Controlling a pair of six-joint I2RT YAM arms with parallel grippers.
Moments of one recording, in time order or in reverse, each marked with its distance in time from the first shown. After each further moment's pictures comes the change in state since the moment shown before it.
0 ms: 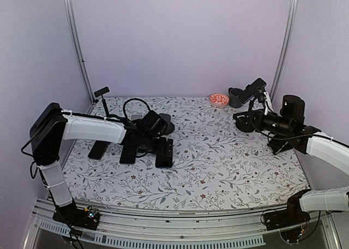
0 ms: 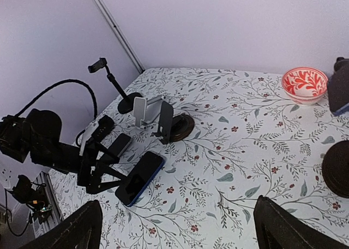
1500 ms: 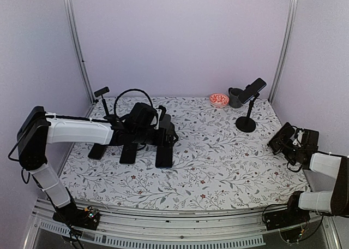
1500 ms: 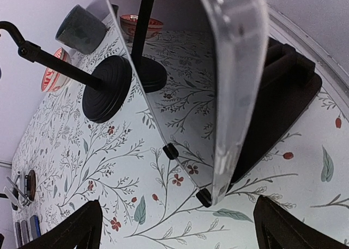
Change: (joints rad) left arm 0.027 -0.144 -0.098 0.271 0.124 0.145; right arm -0.604 -0.002 -0.370 -0.026 0.206 0.220
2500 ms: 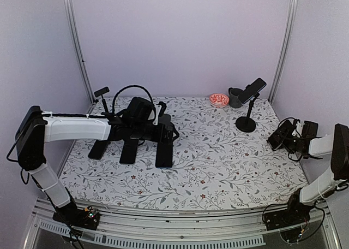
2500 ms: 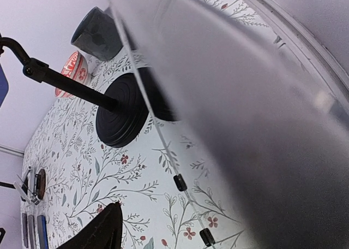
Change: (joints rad) left arm 0.029 -0.015 0.040 -0.038 0.093 0.023; right arm -0.069 0.335 0.157 0.191 -0.159 -0.086
